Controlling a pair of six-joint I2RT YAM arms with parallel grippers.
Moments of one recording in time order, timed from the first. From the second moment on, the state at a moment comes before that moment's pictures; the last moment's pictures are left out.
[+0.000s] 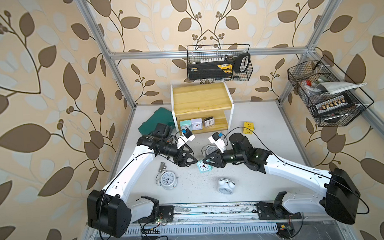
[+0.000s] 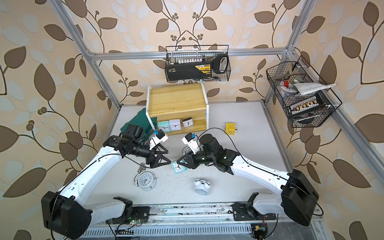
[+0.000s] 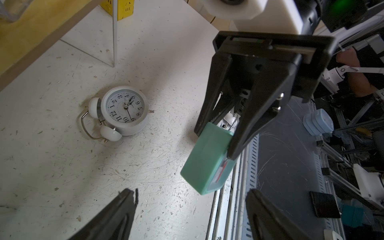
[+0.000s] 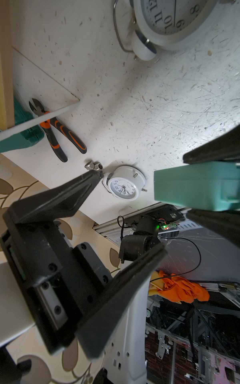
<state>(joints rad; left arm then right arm) -0.35 1.24 1.04 -0.95 0.91 0.49 0.80 1.28 0.83 -0.07 -0.54 0.51</state>
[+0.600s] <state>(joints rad) -0.36 1.29 1.05 -1.09 1.04 0.57 0.78 1.35 0.91 -0.08 -0.76 0.31</state>
